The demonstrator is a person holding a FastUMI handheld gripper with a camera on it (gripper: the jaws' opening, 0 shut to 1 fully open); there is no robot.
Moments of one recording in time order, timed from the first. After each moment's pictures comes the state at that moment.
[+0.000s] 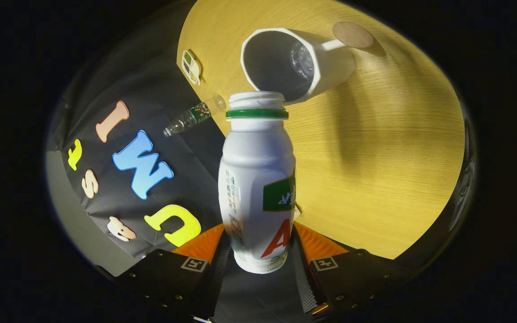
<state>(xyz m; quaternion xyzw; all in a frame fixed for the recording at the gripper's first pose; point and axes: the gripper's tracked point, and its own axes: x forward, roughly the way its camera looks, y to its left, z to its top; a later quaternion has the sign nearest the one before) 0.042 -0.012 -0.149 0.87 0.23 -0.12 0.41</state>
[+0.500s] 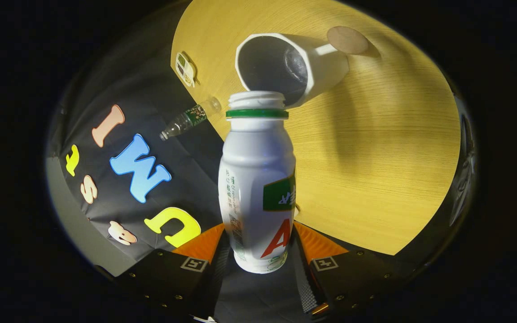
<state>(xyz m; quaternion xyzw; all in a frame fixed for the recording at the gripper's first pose) 0.038 -0.016 -0.152 0.88 0.24 -0.13 0.40</state>
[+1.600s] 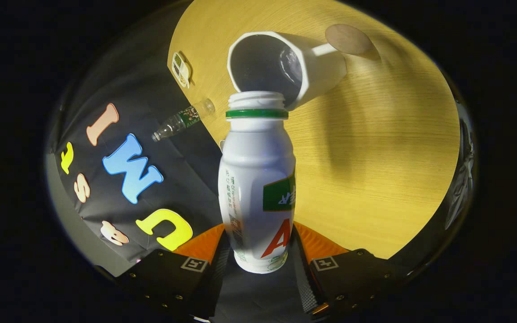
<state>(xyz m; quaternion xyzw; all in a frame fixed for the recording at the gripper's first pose) 0.036 -0.010 -0.169 0.86 0.26 -0.14 0.42</state>
